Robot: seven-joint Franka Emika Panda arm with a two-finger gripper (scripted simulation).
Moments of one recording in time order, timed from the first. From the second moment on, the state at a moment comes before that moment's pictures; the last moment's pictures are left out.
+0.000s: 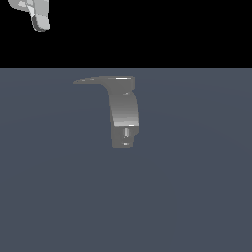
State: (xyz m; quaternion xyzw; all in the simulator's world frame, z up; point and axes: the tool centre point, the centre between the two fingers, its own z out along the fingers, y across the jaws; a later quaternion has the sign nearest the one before) arm -0.120 0.150 0.362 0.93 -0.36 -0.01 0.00
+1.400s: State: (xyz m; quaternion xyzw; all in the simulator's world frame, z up) arm 0.030 0.167 0.282 0.79 -0.61 0.00 0.00
